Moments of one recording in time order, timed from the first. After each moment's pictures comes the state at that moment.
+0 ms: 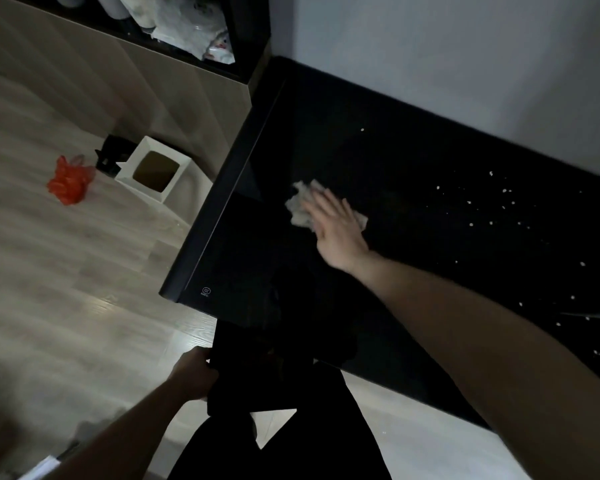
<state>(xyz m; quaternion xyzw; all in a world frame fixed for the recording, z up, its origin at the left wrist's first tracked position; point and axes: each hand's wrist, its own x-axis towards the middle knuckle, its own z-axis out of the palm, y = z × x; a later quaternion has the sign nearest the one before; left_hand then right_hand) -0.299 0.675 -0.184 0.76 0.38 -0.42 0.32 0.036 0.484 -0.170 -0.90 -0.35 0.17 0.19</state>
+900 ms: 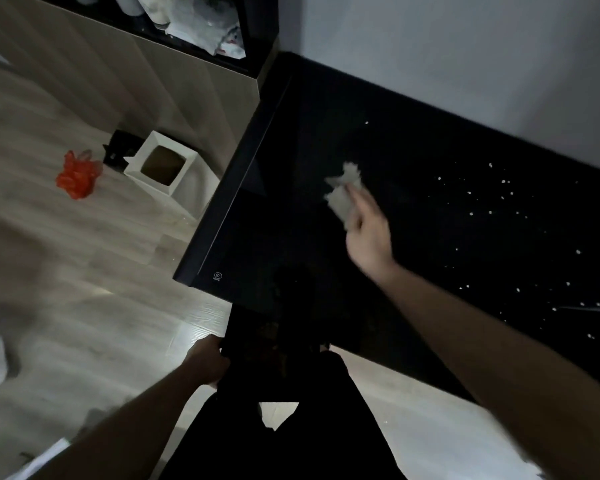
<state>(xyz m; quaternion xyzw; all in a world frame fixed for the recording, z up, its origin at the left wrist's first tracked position) -0.303 0.664 -0.170 0.77 0.37 -0.42 0.31 0.002 0.456 -0.112 -0.89 -0.15 0.11 0.41</state>
